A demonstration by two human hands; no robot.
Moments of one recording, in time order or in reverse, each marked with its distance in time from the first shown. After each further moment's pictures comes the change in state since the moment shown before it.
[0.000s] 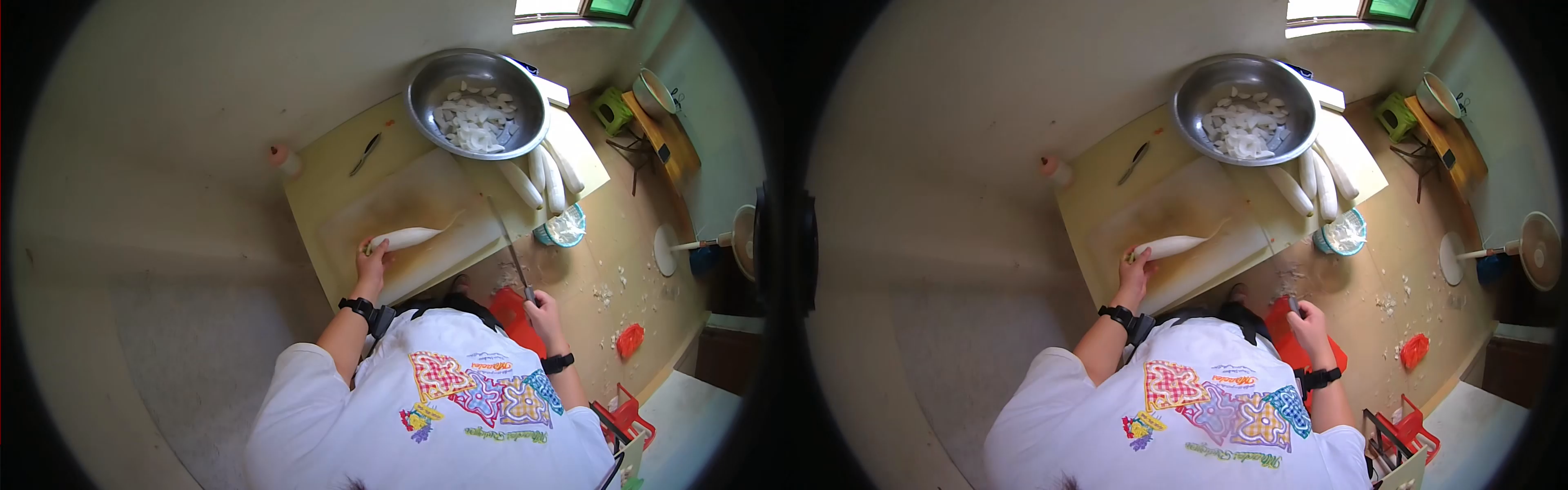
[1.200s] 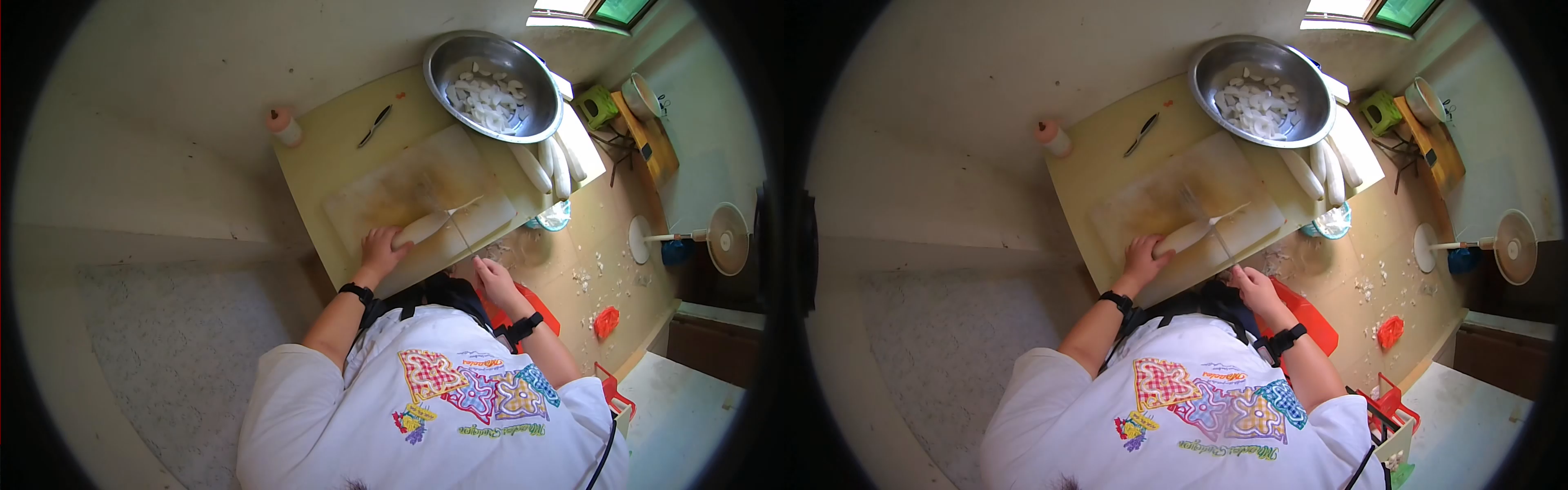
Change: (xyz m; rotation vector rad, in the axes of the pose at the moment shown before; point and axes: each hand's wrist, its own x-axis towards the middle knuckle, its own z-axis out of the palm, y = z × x) left_hand 0.014 -0.002 -0.054 1.176 -0.316 0.751; right_hand 0.019 -0.037 0.166 -0.163 -0.262 0.093
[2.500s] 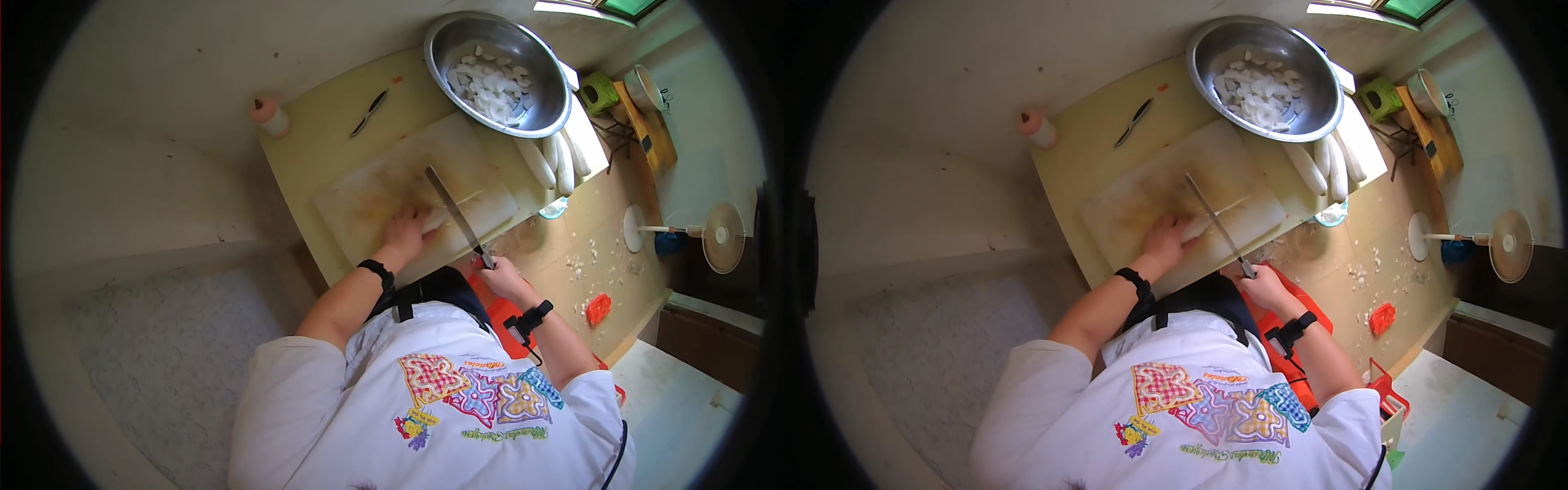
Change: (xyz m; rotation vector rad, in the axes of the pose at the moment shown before) left_hand 0.051 0.048 0.018 0.124 -0.254 0.099; right_hand 0.026 -0.004 -0.018 -0.273 -0.047 0.108
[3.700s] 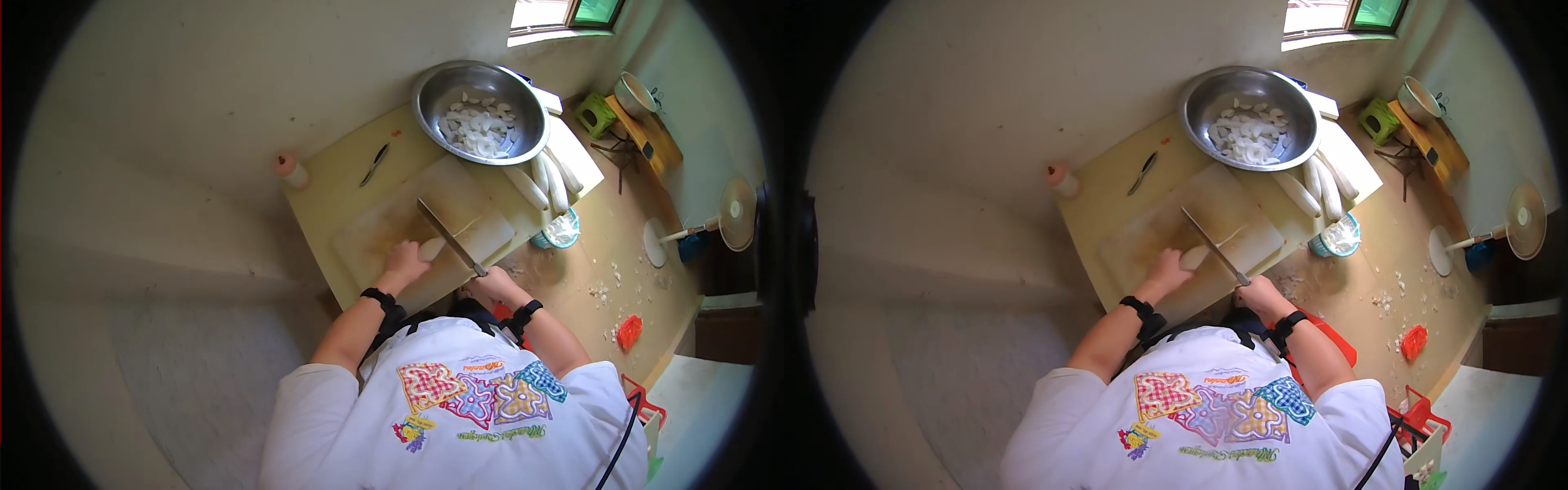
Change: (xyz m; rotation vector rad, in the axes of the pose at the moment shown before) left_hand -0.002 0.015 -0.028 0.058 -0.057 -0.163; right_hand 0.005 -0.020 -0.008 -0.191 0.085 -0.017
